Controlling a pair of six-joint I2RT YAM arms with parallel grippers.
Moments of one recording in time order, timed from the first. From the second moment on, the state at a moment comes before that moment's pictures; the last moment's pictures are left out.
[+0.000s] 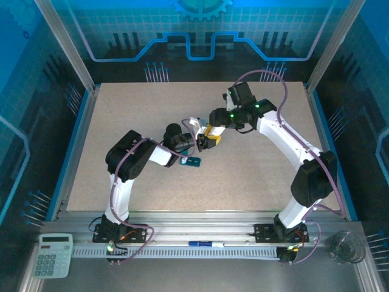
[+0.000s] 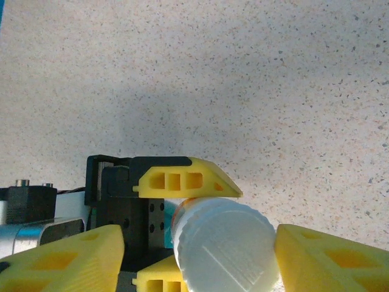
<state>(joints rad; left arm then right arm) -0.50 2.12 0.96 1.23 0.72 -0.12 0.44 1.66 1.54 -0.80 -0.19 0.45</state>
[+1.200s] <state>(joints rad) -0.50 2.10 0.97 1.28 0.72 -0.14 0.29 1.72 1.61 -0.85 -0.55 0.08</state>
